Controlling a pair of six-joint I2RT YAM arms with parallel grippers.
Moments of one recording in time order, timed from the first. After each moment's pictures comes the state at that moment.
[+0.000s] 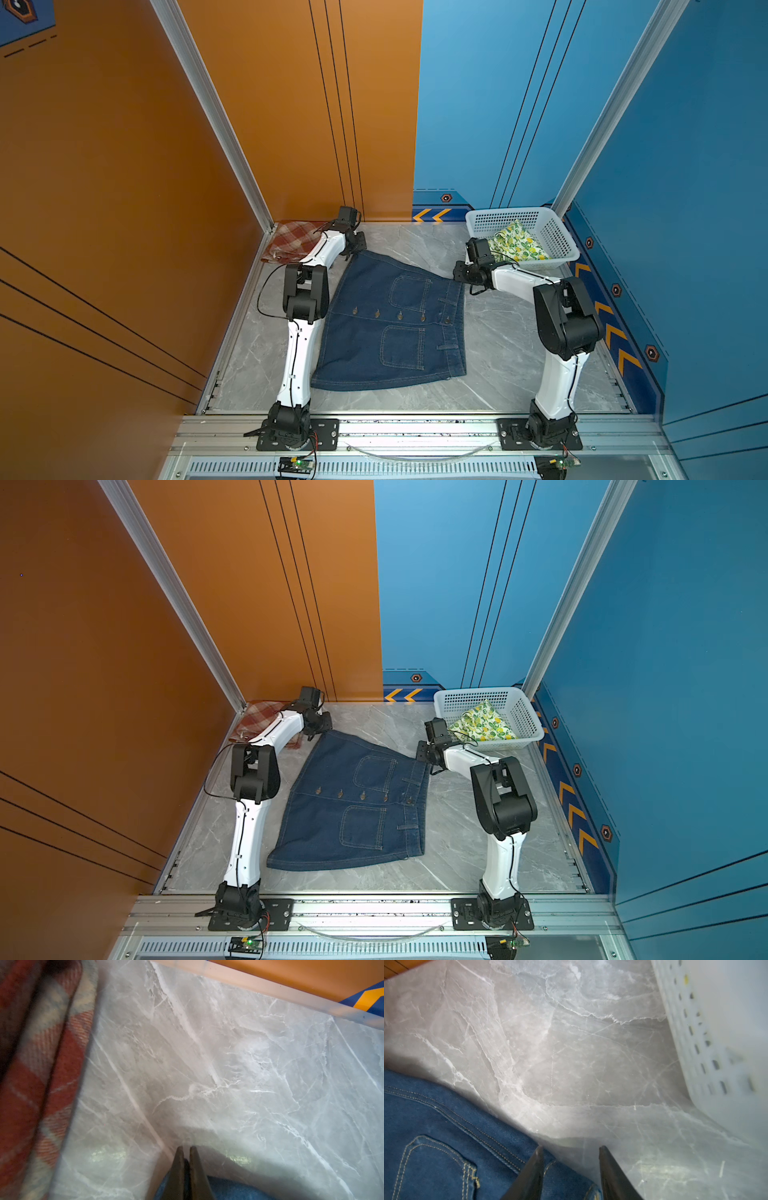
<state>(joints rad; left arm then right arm) -0.15 2.50 2.19 -0.66 0.03 -0.36 0.27 1.96 1.27 -0.22 -0.01 0.39</state>
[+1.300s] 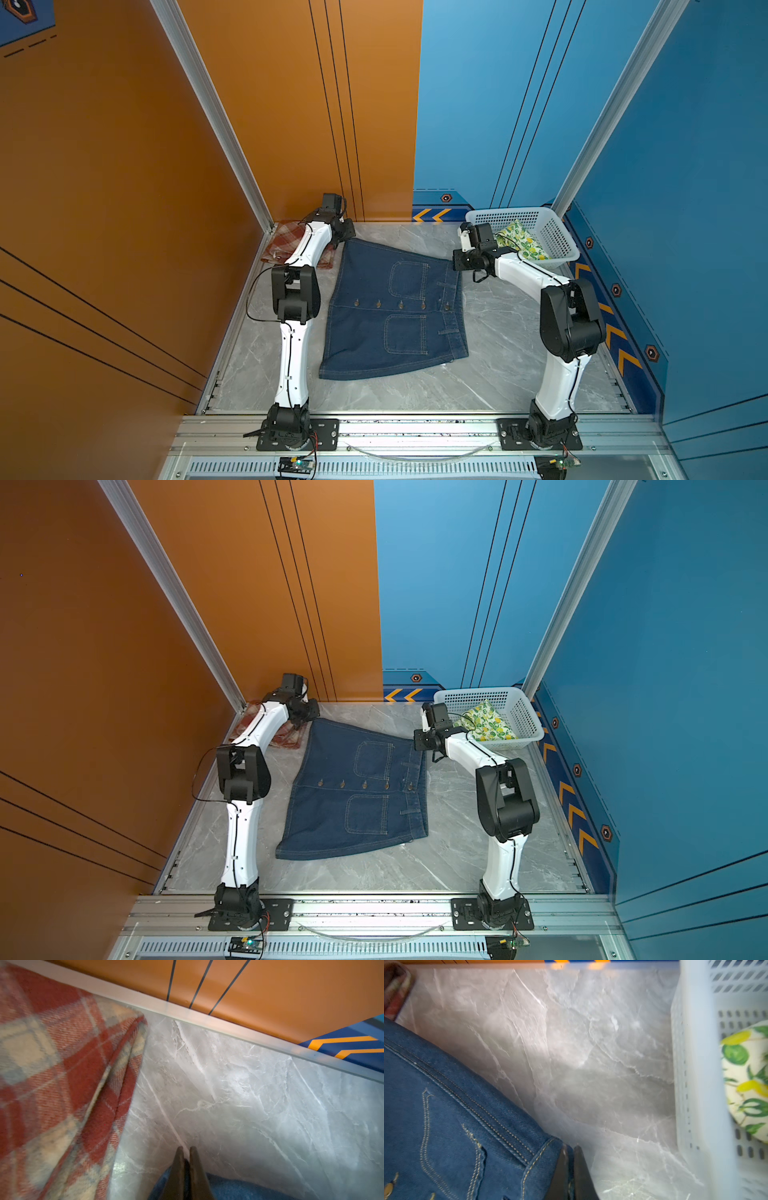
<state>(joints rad) -0.08 2.43 2.29 -0.75 0.09 -0.36 0.27 1.91 1.43 -0.33 -0.07 0.16</state>
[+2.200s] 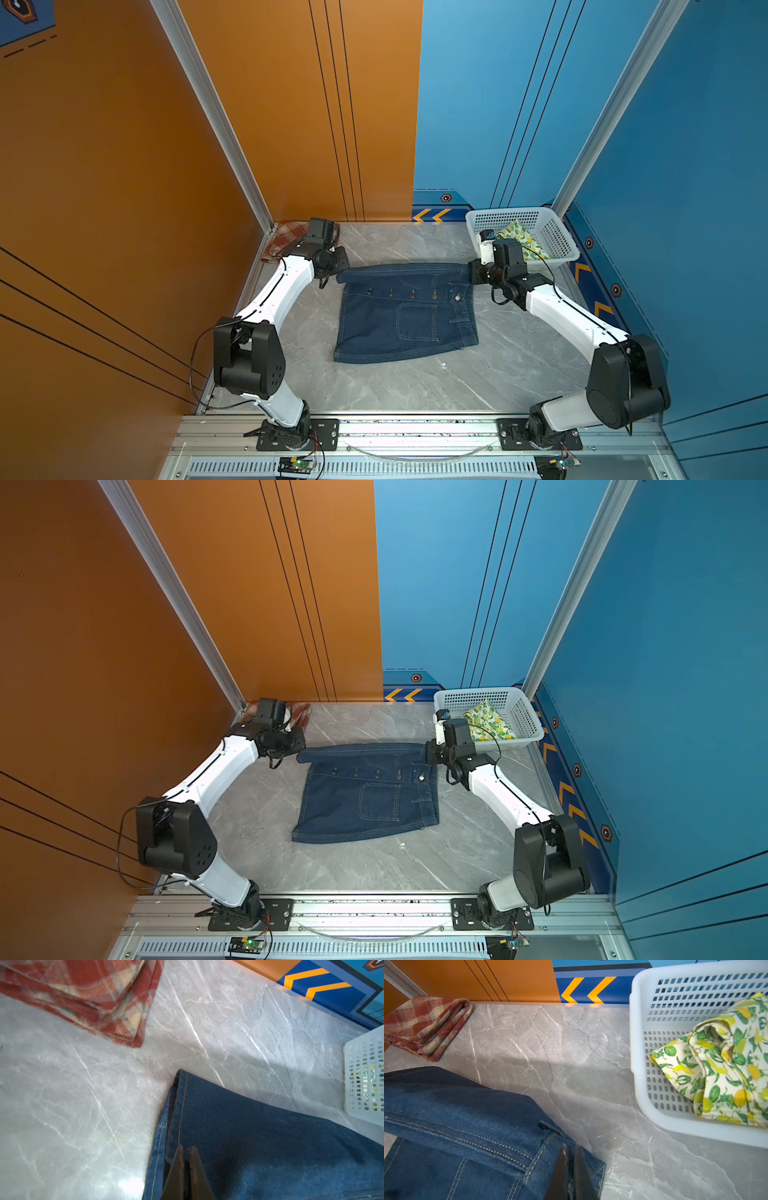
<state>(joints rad) -0.17 1.57 1.33 -0.70 0.03 -0.47 0.28 1.42 0.99 -0.19 -0.07 0.15</state>
